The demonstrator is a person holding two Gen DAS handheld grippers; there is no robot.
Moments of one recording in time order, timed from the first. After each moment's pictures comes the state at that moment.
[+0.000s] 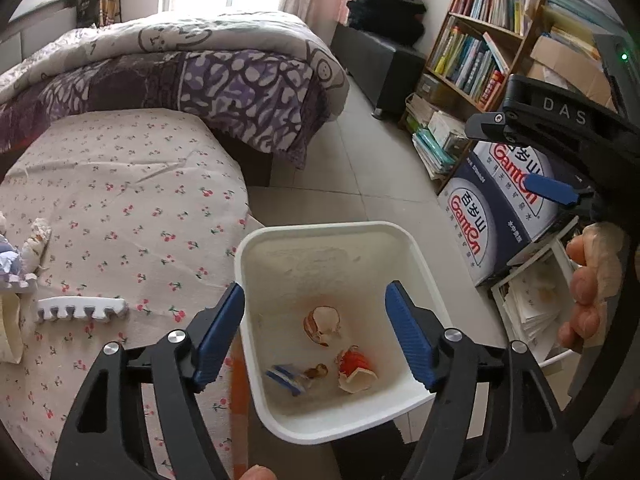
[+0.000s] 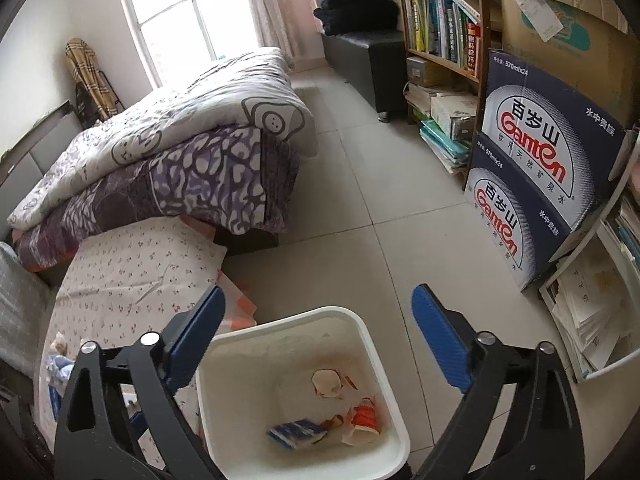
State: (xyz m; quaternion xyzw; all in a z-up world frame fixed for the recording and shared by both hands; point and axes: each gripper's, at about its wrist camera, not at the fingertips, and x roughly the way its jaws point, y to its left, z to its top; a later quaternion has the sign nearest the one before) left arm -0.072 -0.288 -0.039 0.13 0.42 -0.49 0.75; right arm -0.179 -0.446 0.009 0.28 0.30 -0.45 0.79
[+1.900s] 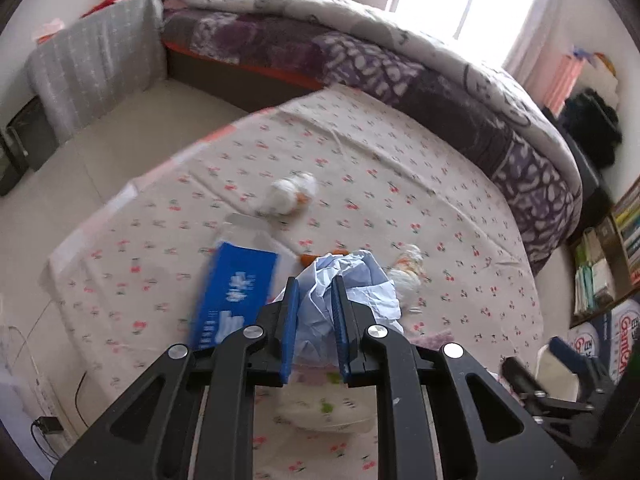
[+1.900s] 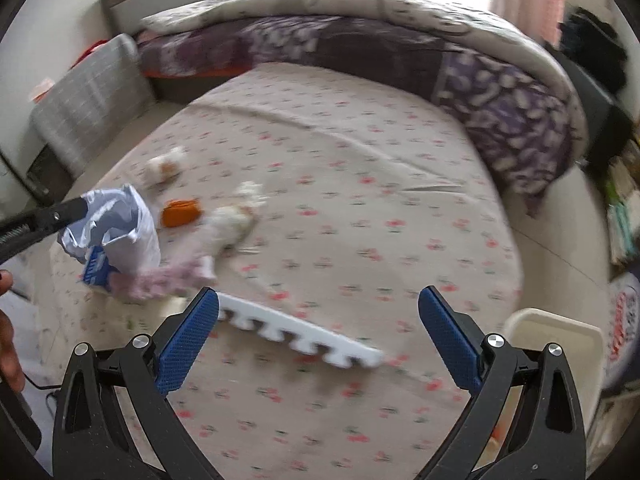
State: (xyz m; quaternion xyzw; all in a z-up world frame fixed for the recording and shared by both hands) left arm 0.199 -0.031 -0.019 0.01 0.48 -0.19 0.86; right arm 0.085 -0.228 -0.057 0.12 0.47 -0.15 0.86
